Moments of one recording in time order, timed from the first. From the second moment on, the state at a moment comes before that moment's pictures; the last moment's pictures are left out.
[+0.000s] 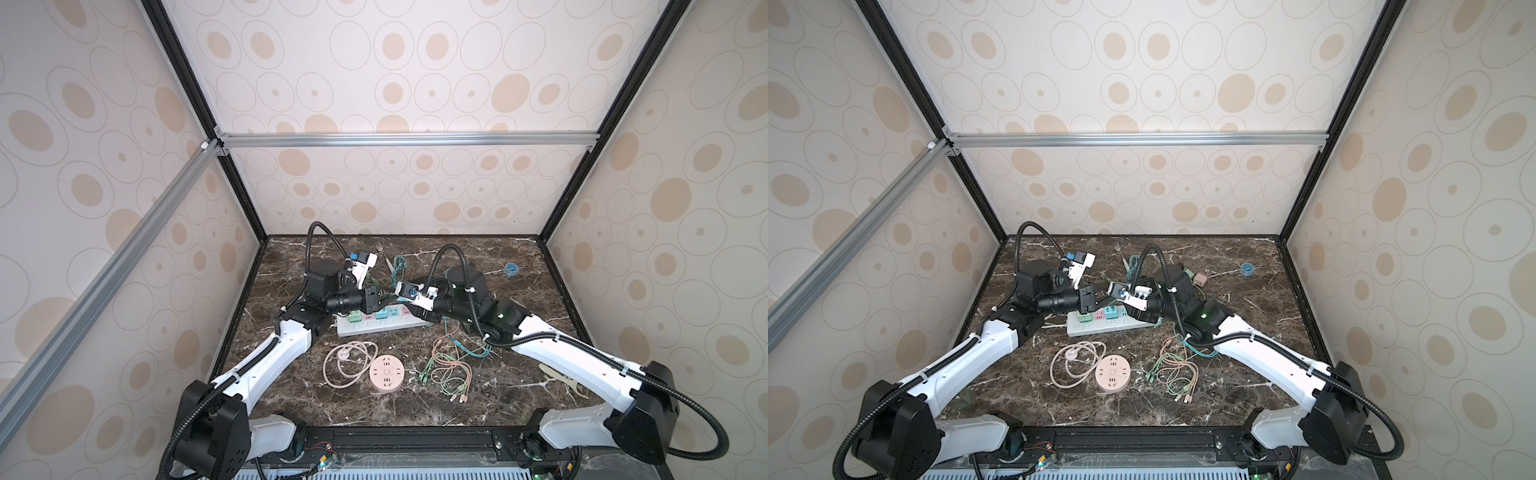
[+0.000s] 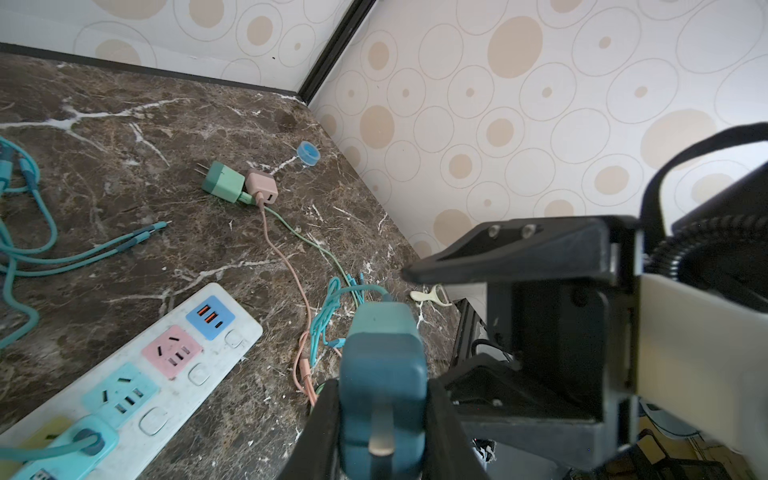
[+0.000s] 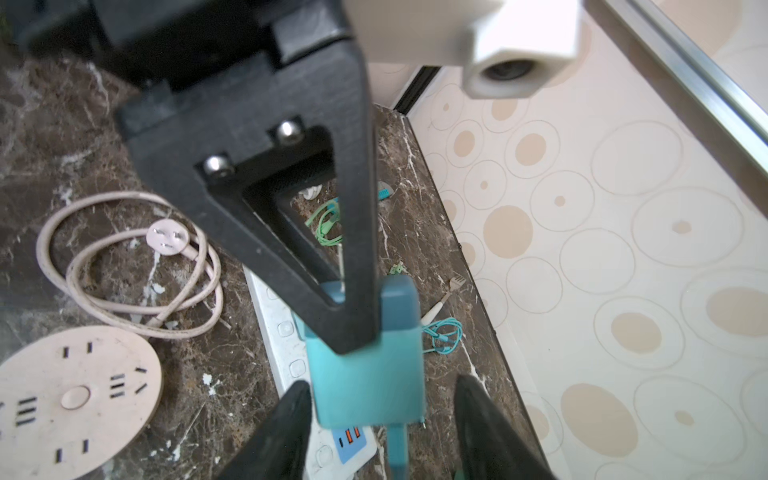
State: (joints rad) left arm -0.39 1.26 0.88 0.06 0.81 -0.50; right arm 0.79 1.29 1.09 -0.19 -0.08 -0.67
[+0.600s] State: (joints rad) left arm -0.39 1.23 0.87 0.27 0.68 -0.57; right arm 0.56 1.10 0.83 0.13 -0.47 0.22
